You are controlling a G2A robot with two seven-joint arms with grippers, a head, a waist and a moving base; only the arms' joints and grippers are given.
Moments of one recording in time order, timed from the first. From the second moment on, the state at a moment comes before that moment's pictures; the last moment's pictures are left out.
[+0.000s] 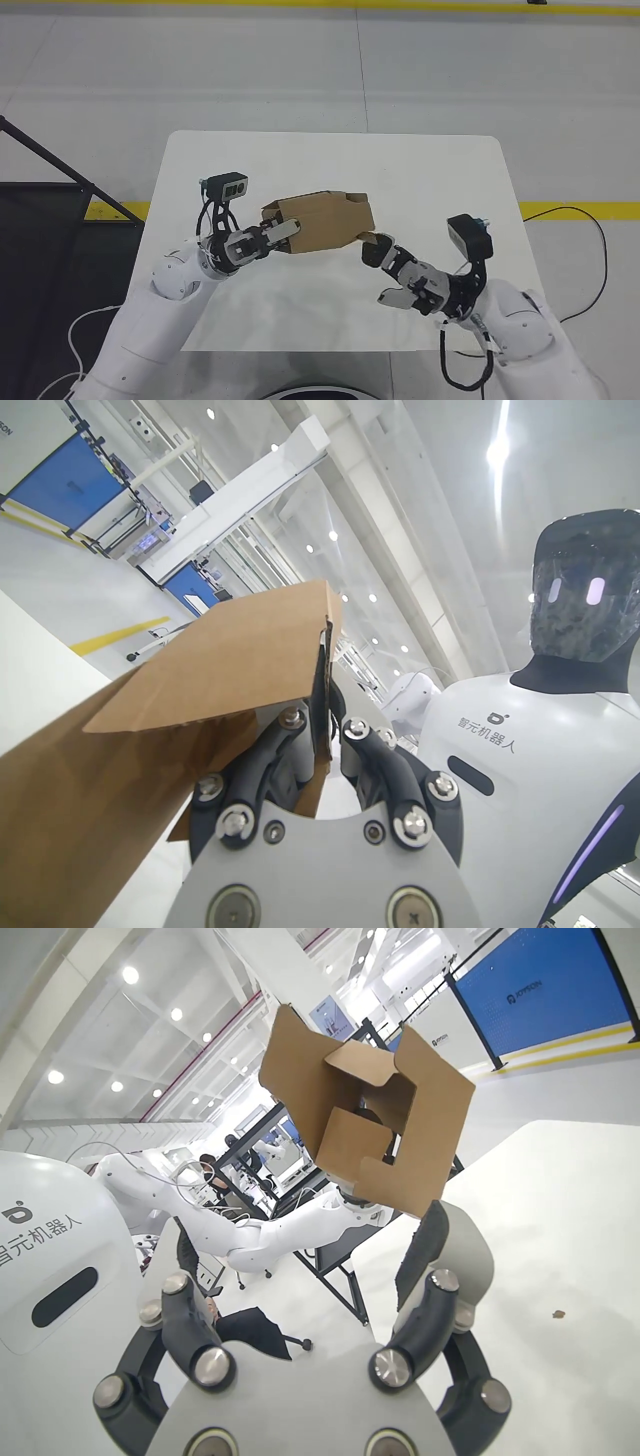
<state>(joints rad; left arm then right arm) 1.16 -1.11 -1.19 -1.59 -0.67 -0.86 -0.93 -1.36 -1.04 1.31 -1.96 0.13 -0.71 0.71</state>
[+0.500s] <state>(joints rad) 1.15 -1.11 -1.17 -1.58 -0.68 -0.83 -0.97 -1.31 -1.04 1.26 -1.94 0.14 -0.70 0.73</state>
